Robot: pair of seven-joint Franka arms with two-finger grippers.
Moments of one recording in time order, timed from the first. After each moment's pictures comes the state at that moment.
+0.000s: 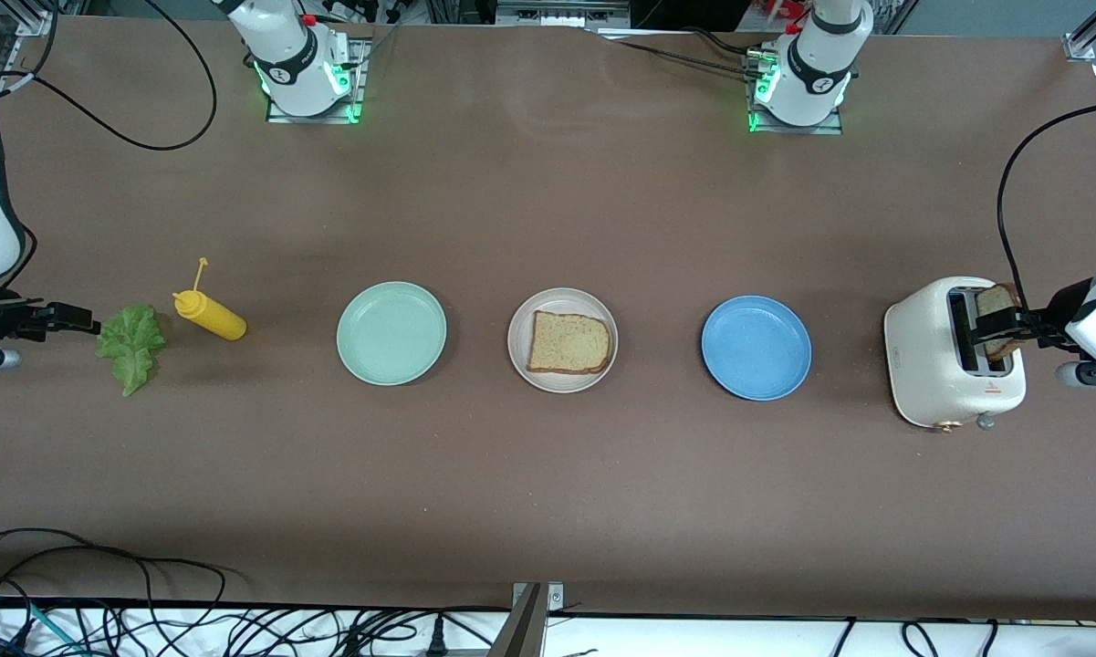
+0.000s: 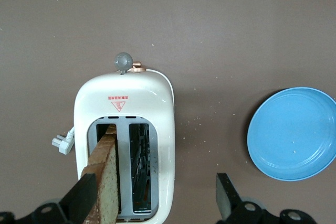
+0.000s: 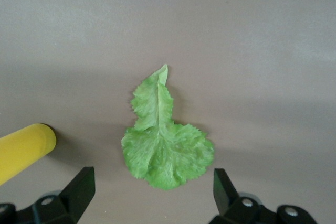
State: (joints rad) left arm 0.26 0.31 -0.08 -1.62 0.02 1.87 0.19; right arm -0.37 0.49 -0.04 -1.70 0.05 2.11 -0.56
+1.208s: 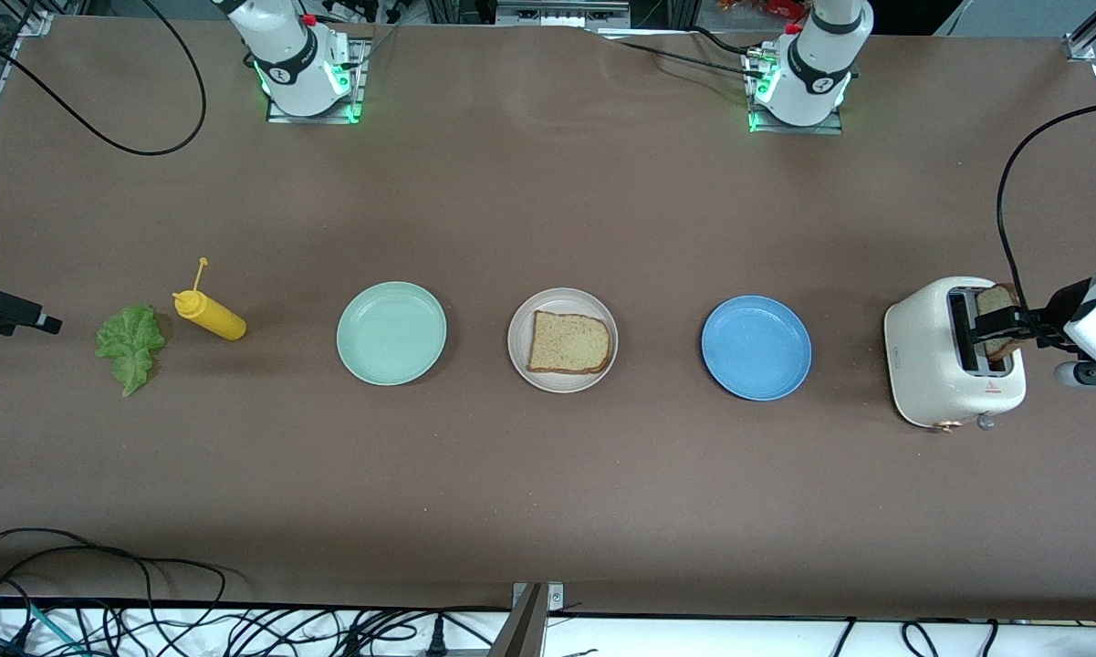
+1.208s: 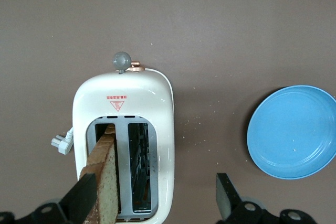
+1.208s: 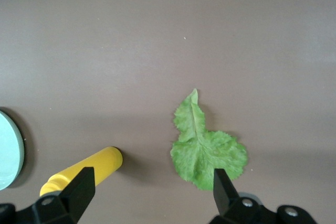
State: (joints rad) left arm 0.26 0.31 -0.08 -1.62 0.02 1.86 0.20; right arm -0.38 0.41 -0.09 -1.65 0.31 1.98 -0.53
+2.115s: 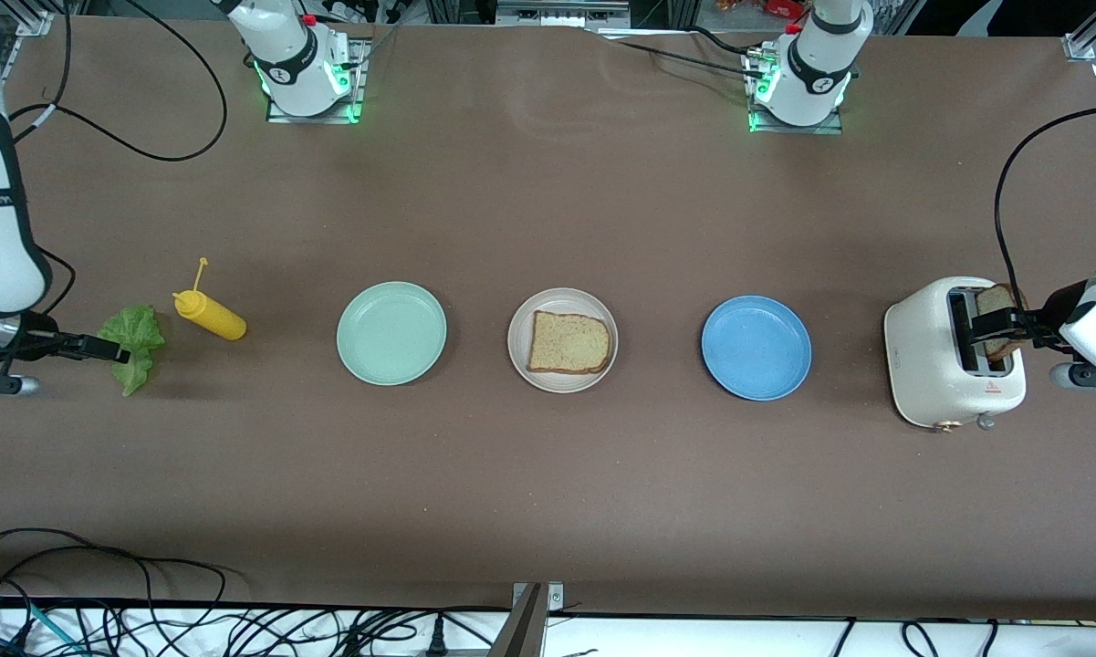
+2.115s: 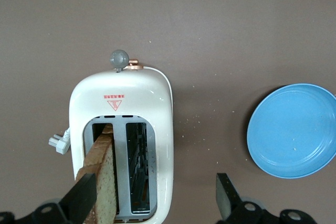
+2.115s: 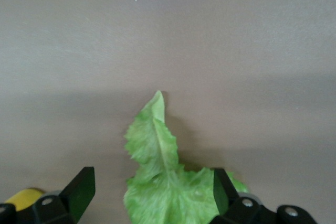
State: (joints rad) left arm 0.26 0.32 -0.09 -1.62 0.02 1.86 0.20; right arm -0.32 0.64 -0.09 -1.69 0.20 2.25 -0.46
